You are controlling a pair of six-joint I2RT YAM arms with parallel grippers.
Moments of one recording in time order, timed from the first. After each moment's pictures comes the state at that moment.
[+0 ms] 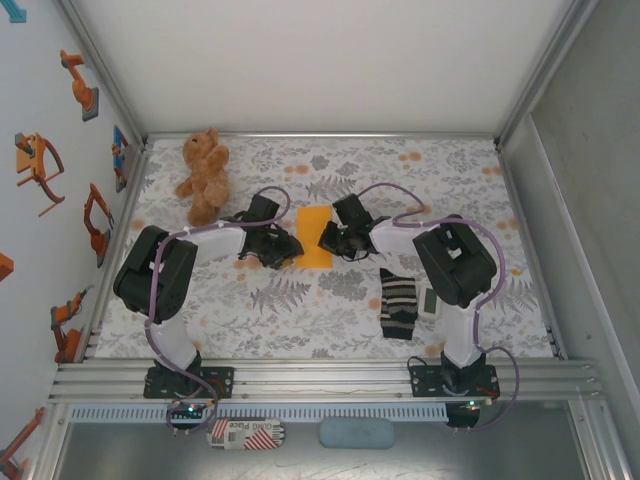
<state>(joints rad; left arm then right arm) -0.54 1.80 0.99 -0.31 0.42 -0.88 0.62 1.98 1.13 -0.09 -0.28 0.94</state>
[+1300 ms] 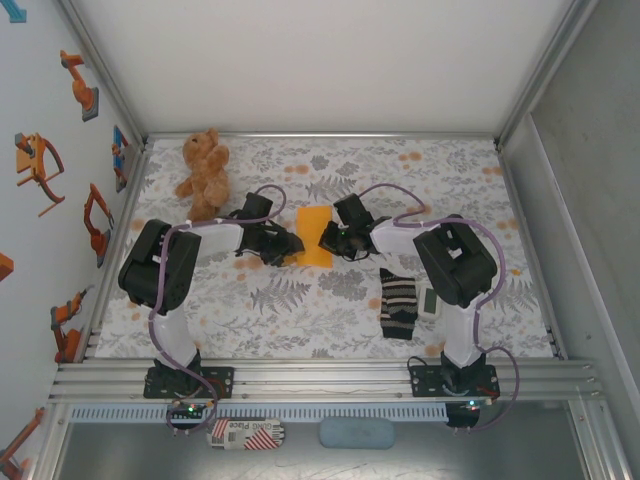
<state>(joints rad) -0.48 1.86 0.99 -0.24 0.59 -0.86 0.62 1.98 1.12 -0.08 -0.30 0.96</state>
